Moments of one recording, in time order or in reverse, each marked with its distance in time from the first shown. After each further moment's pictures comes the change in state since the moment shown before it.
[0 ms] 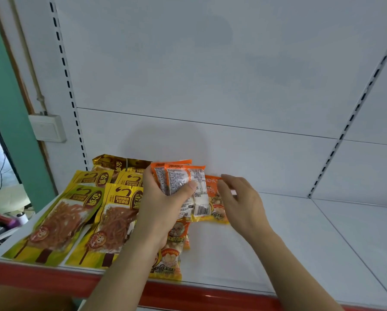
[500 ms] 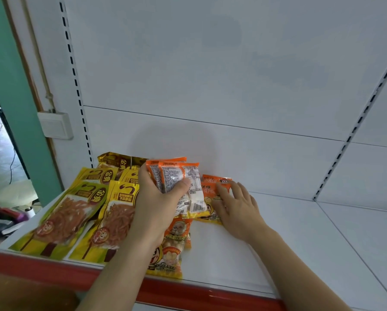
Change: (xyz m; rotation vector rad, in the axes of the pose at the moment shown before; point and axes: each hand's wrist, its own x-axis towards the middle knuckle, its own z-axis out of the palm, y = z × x) left_hand 0.002 -0.001 -0.007 -0.014 0.085 0.002; right_hand 0.018 0.045 0.019 -0.628 -0.335 -0.060
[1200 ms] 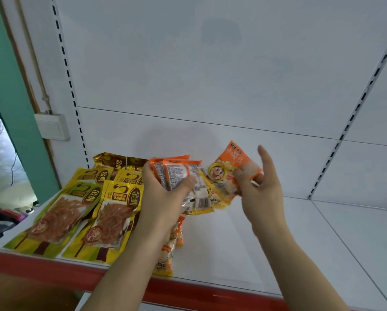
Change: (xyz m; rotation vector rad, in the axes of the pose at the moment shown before) left_hand -0.009 0.005 0.024 0.031 0.022 0.009; right_hand -0.044 -0.025 -0.075 1.149 0.520 0.184
